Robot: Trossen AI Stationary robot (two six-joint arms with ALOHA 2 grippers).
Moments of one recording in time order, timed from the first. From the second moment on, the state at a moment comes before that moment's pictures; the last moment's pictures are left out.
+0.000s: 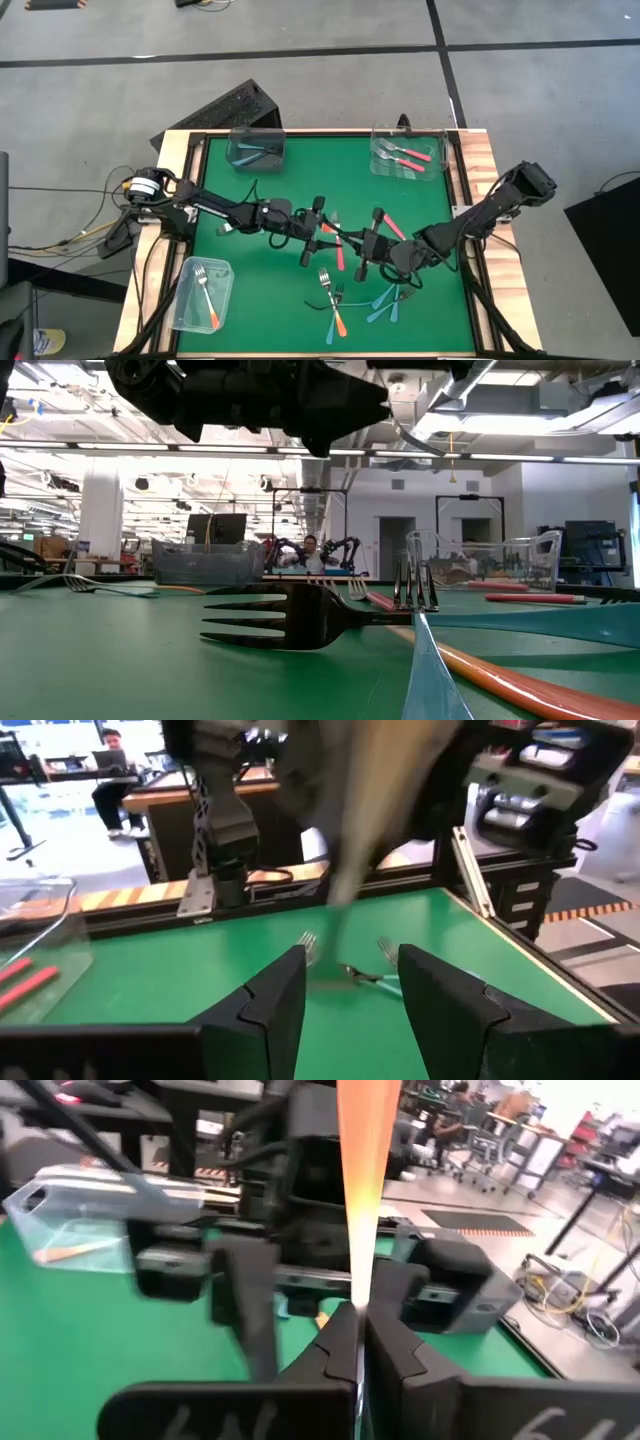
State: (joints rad) left arm -0.08 1.71 0.84 0.76 0.14 0.07; right arm 0.48 1.47 0.89 0.33 0.86 -0.05
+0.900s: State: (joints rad) left arm -0.08 1.71 0.84 0.81 0.15 0.11; right arm 0.49 1.48 0.89 0.35 0.81 -0.02
